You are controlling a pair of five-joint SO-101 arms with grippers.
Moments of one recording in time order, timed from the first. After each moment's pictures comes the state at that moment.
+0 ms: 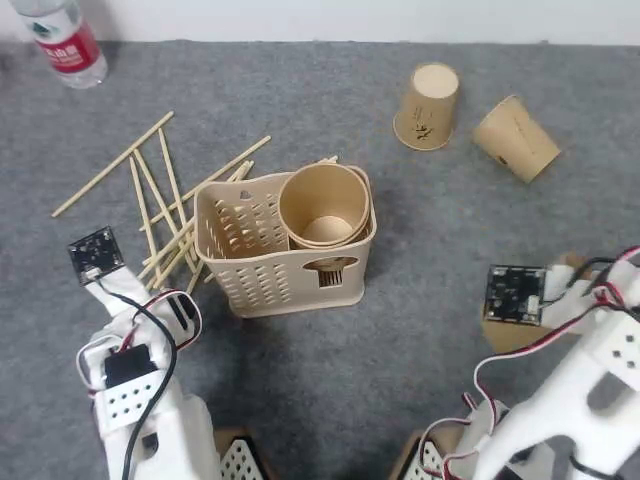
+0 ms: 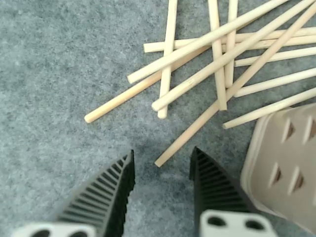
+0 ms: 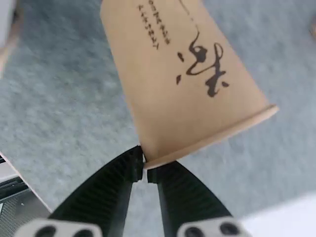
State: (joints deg) left arm -27.6 -66.4 87.7 45.6 -7.4; right arm 35.4 -40.4 22.2 100.7 119.4
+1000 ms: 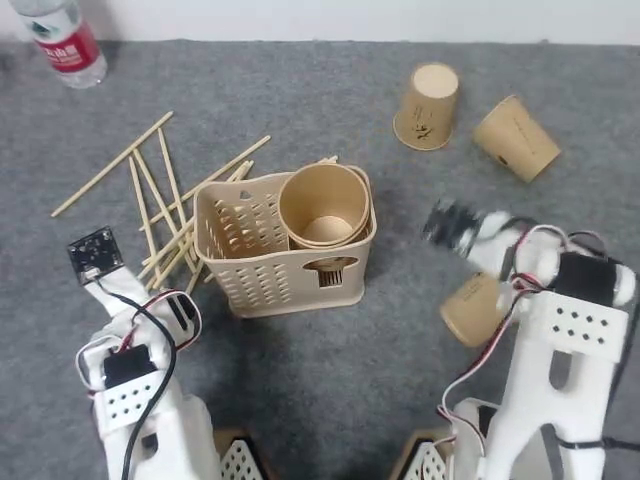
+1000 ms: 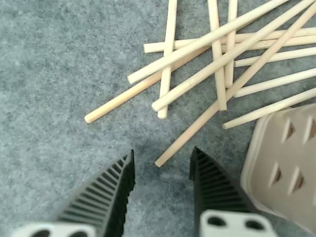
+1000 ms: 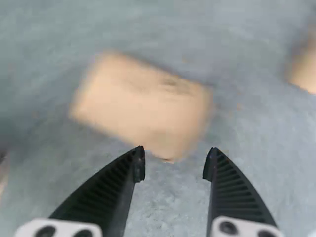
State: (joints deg) left arm -27.6 -66.4 87.7 45.6 -7.4; right arm 12.5 -40.4 33.2 80.6 71.1
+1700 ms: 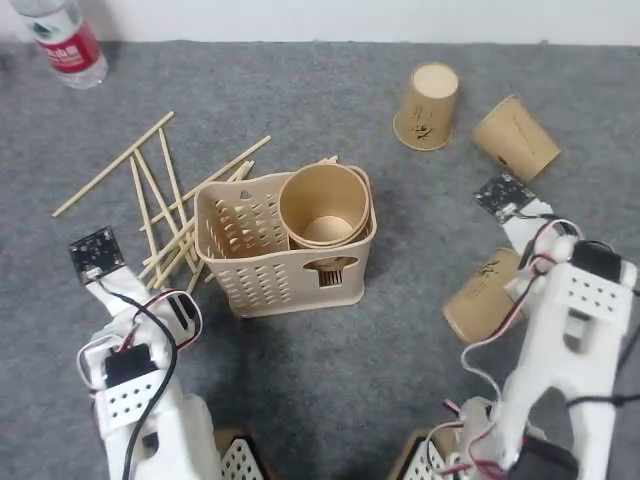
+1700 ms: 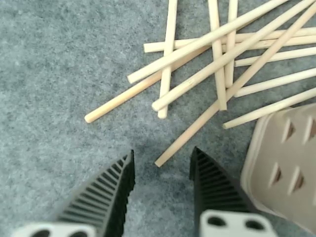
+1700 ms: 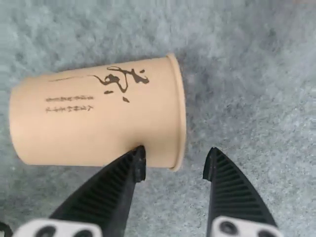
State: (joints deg) left arm -27.6 -66.4 87.7 45.6 -7.4; right arm 20.8 -25.3 40.8 67.6 60.6
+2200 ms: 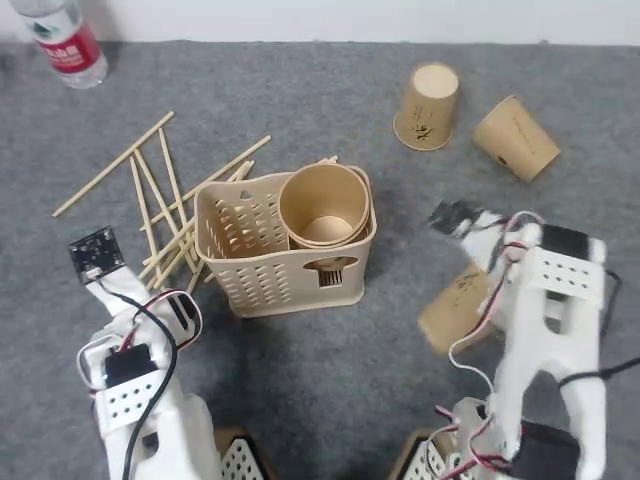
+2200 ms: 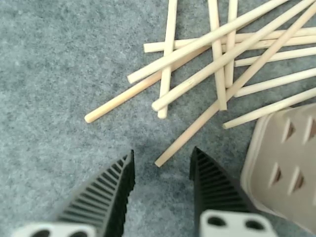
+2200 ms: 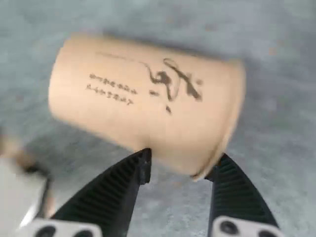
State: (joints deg) left arm -27.6 -66.4 87.7 45.6 -7.4; right arm 9.3 -21.4 40.8 84.6 70.9
